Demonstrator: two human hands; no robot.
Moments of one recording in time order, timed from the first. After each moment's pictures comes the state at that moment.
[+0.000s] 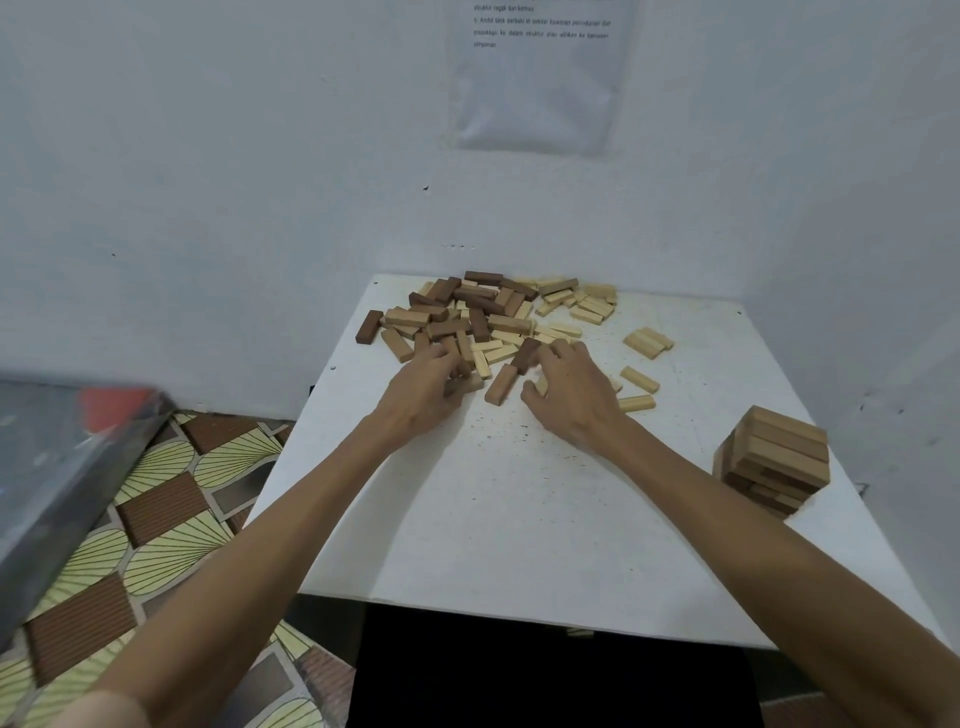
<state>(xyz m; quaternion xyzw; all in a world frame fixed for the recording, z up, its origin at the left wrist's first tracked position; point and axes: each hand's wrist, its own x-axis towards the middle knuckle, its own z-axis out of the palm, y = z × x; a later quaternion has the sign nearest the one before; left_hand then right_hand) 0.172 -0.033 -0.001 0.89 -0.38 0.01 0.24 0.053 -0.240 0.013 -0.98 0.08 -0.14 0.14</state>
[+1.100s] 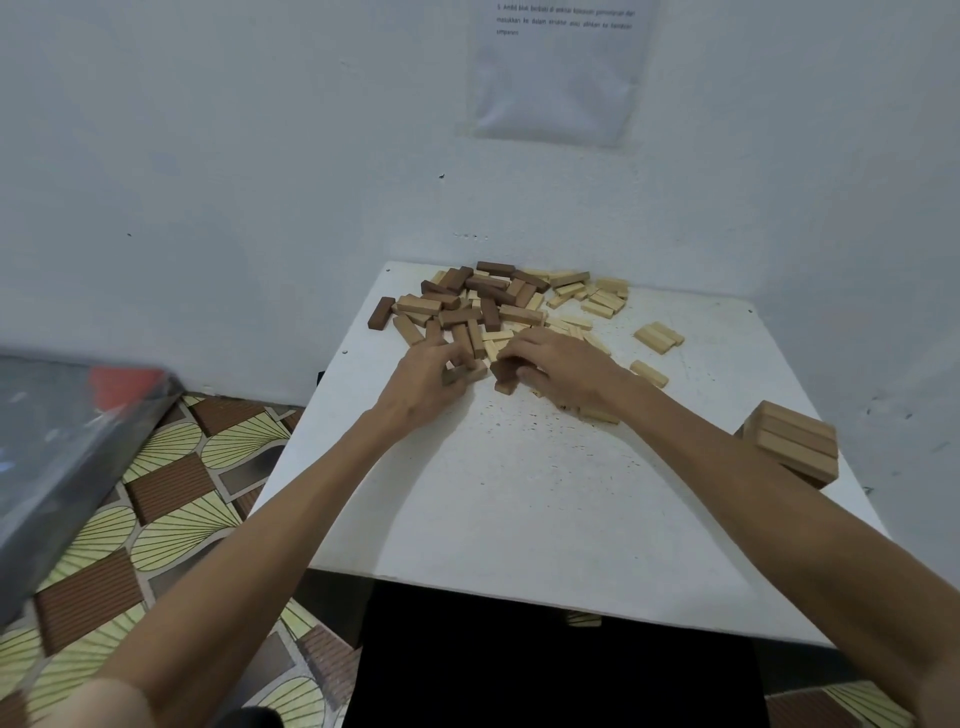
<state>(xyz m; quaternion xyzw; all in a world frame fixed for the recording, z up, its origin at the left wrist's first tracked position) 0.162 -0.018 0.000 0.87 -0.37 0.03 0.32 0.081 -0.253 0.032 -0.98 -0.14 -0.03 0.10</state>
